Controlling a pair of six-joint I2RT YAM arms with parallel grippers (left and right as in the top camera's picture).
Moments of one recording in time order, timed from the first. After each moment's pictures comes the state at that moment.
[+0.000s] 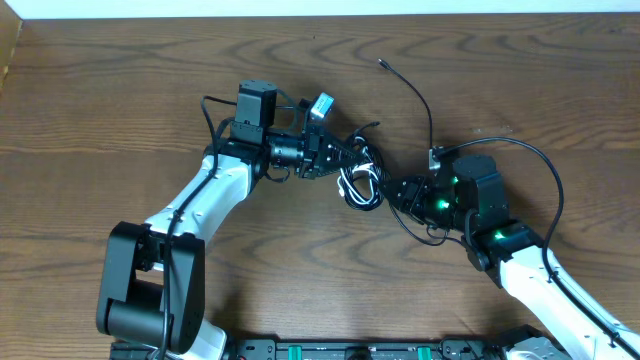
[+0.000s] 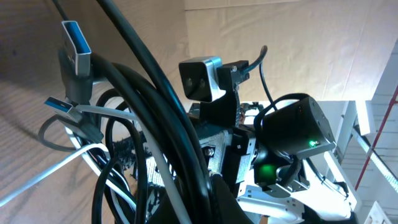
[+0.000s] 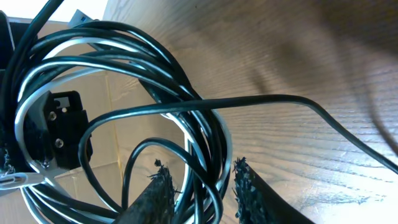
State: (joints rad) left arm -0.25 1.71 1.03 -0.08 1.35 -0.74; right arm 0.37 1.23 0.56 0.03 -0.54 1.02
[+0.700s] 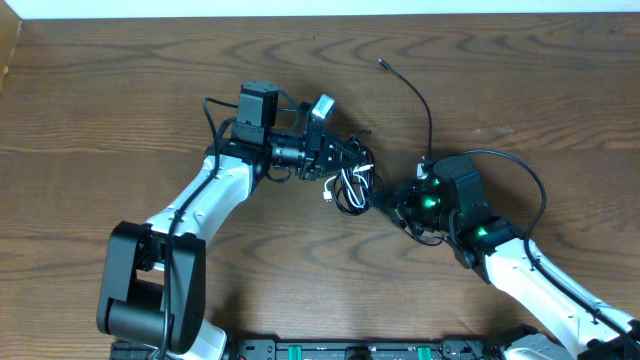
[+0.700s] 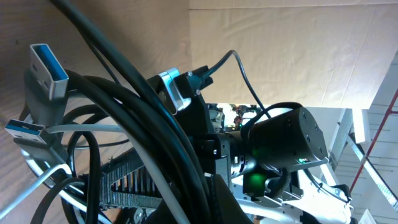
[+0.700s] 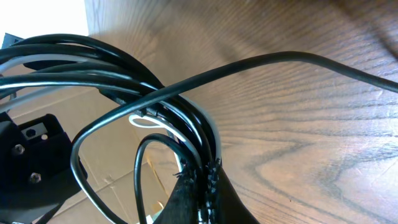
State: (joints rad) left arm -0.26 1.71 1.03 -0.08 1.34 -0.78; right arm 0.43 1.32 0.56 0.06 -0.54 1.32
